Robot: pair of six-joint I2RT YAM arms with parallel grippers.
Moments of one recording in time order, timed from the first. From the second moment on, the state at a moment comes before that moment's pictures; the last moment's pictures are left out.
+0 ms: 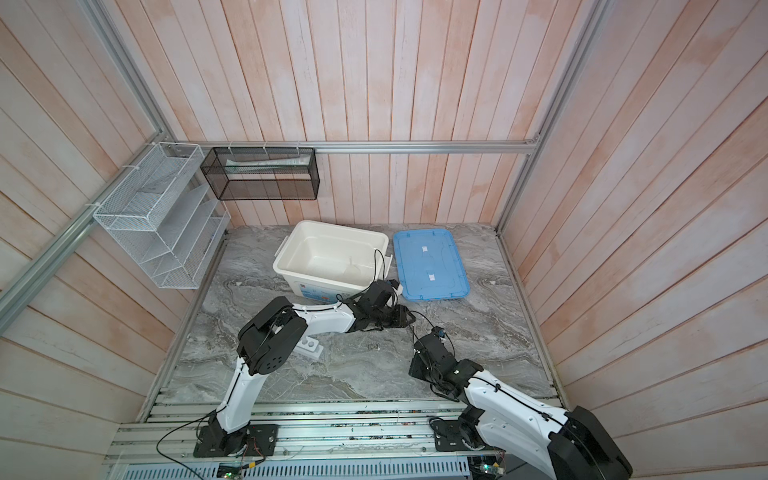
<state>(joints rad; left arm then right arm) -0.86 2.22 1.43 0.08 0.35 -0.76 0.71 0.94 0.28 -0.35 0.07 0.93</state>
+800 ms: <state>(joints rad) -0.87 2.26 1.47 0.09 0.39 -0.77 0.71 0.94 0.28 -0.35 0.07 0.93</state>
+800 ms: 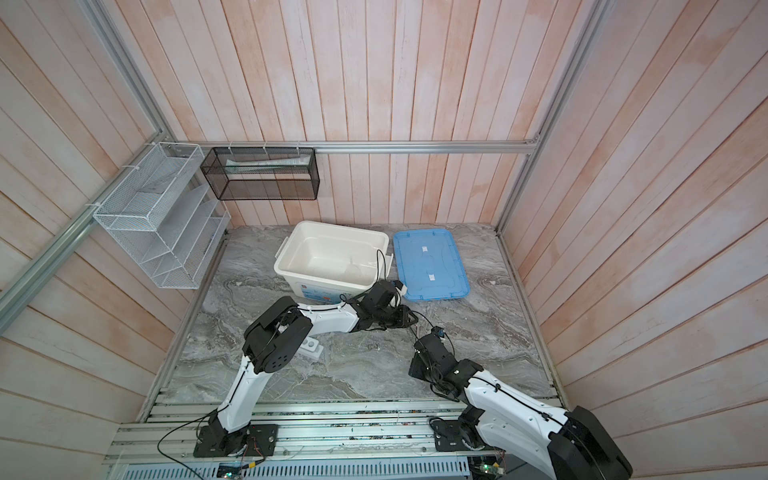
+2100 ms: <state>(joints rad) -0.84 2.20 1.39 0.12 0.39 -0.73 0.45 1.02 0.51 -0.50 0.12 0.70</state>
